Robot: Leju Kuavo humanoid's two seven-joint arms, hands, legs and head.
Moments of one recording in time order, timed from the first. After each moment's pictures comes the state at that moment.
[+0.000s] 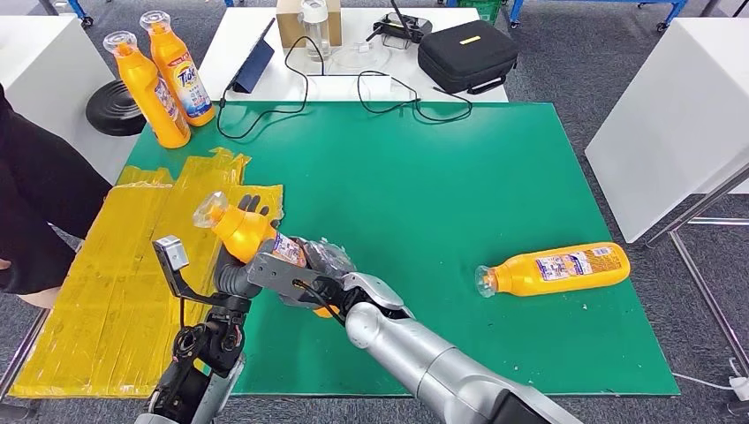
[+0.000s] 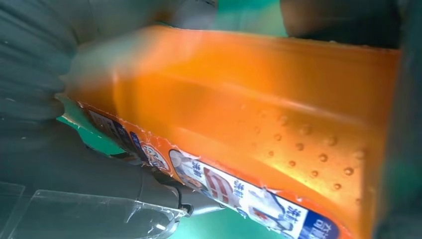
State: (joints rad) left arm -0.22 -0.10 -0.12 -1.13 0.42 -0.34 -0.33; right arm -0.69 0.36 1.04 -0.63 0.27 -0.16 0.06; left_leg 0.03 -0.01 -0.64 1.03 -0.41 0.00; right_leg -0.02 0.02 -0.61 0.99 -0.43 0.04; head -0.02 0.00
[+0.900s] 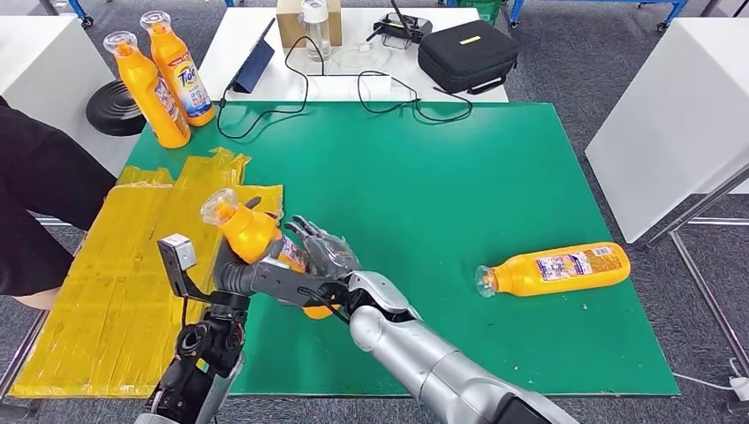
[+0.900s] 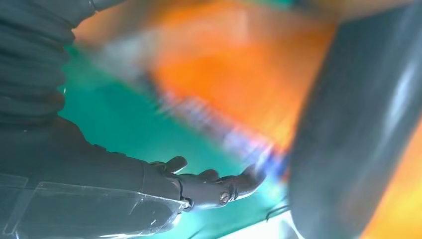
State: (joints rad) left arm -0.23 -0.10 -0.11 -1.16 0.26 -0.21 -0.40; right arm -0.65 0.36 0.90 -0.65 0.48 -0.27 -0.07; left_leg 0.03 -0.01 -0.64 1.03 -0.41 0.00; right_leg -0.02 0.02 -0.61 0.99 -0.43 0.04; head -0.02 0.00
